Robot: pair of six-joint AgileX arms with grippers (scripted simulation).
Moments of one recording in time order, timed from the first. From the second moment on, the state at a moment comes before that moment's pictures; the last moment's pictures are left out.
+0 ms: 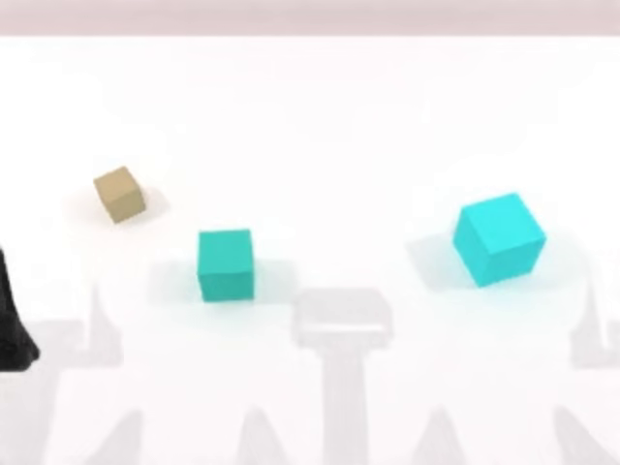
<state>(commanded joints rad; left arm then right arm) 0.00 0.00 0.00 0.00 0.00 0.00 0.00 0.00 0.00 0.00 0.00 0.00</state>
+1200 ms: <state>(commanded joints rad) -0.13 1.26 1.39 -0.82 0.19 0.48 0.00 0.00 0.00 0.00 0.00 0.00</state>
